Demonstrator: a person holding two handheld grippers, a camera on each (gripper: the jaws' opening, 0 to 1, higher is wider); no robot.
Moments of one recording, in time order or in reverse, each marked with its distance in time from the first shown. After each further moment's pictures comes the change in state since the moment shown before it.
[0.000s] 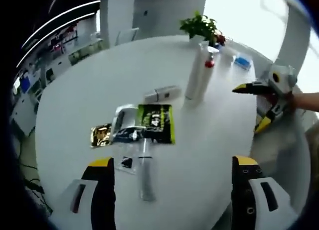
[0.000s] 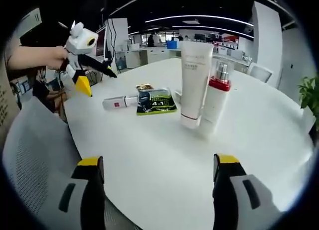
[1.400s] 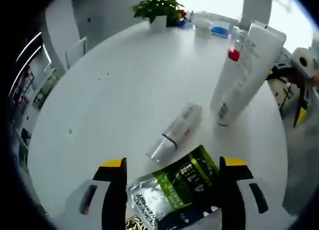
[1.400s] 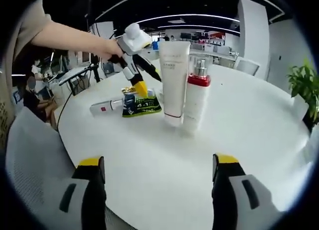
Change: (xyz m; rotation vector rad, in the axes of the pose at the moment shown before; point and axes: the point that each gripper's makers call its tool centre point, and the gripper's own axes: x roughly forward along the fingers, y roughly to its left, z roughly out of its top) left arm 0.145 0.050 0.098 0.416 0.141 -0.175; right arm -0.005 -0.024 0.001 0.093 -0.015 -0.097
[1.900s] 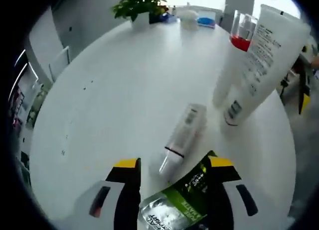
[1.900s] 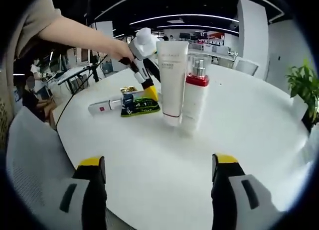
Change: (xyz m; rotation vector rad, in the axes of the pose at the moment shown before) left arm 0.035 0.008 0.006 0.141 0.036 -0.066; right arm 0.003 -0.003 -0.002 -0.002 0.005 -0.009
